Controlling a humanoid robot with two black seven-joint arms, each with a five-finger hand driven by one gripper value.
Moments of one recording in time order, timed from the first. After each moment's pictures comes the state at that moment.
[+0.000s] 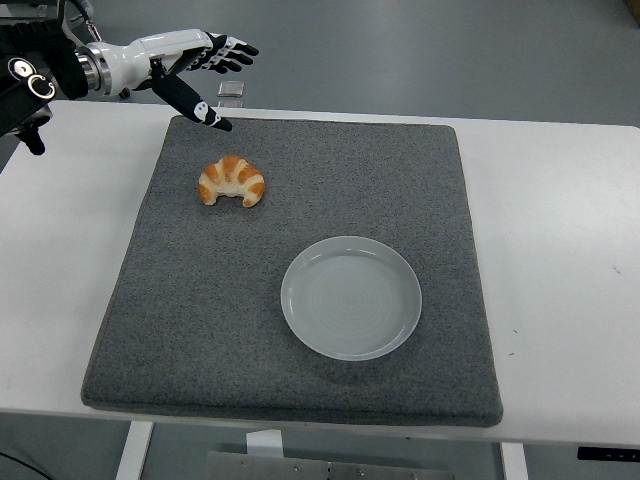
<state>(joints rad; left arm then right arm) -1.14 0.62 -0.40 -0.87 1.10 -0.35 -0.24 0.06 0.00 -0.14 0.13 0.04 -0.02 -0.06</state>
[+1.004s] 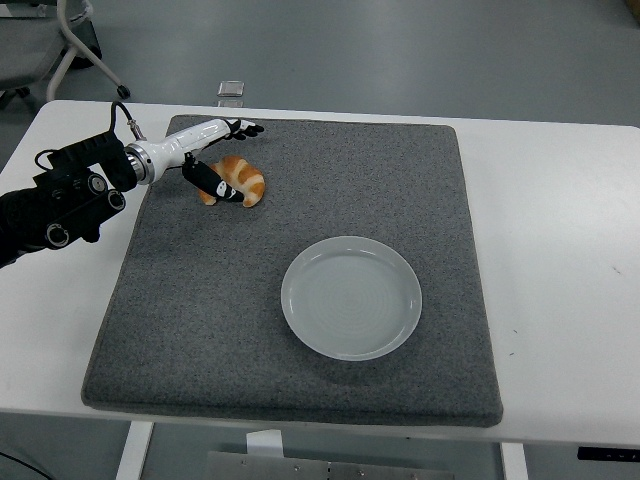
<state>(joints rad) -0.95 0.44 -0.32 -0.72 1.18 -0.03 -0.31 0.06 0.00 -0.14 0.14 0.04 -0.02 -0.06</state>
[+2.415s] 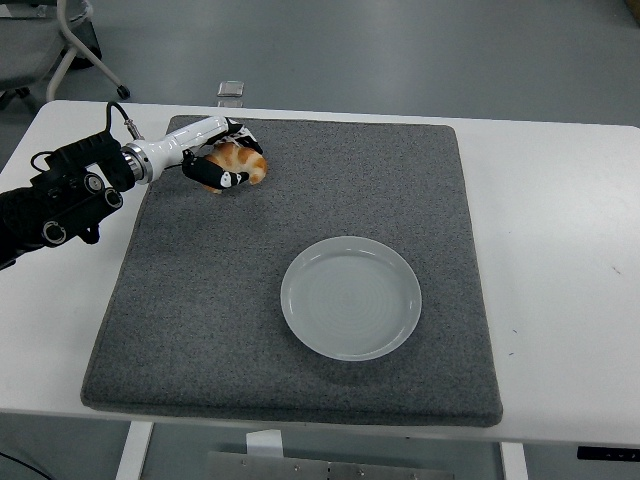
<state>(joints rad) -0.95 0.46 -0.30 -0.73 1.10 -0.03 -0.35 0.06 0.00 -0.14 0.14 0.04 -0.02 -0.06</state>
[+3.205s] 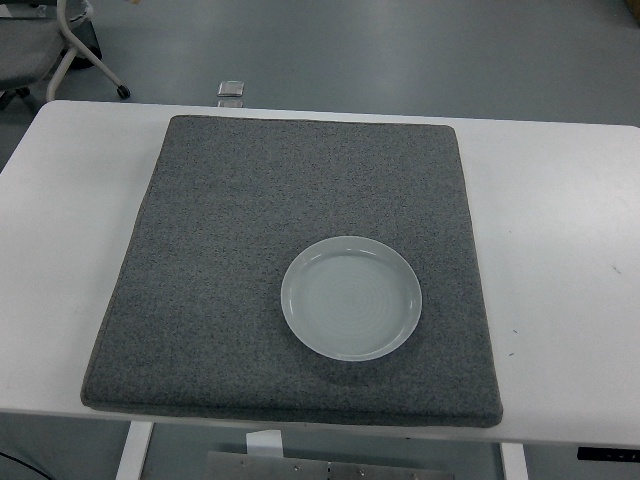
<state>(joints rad) -1.44 0.64 -0.29 -0.74 1.07 -0.17 -0.34 0.06 0.00 -0.14 0.14 0.04 -0.02 -0.06</state>
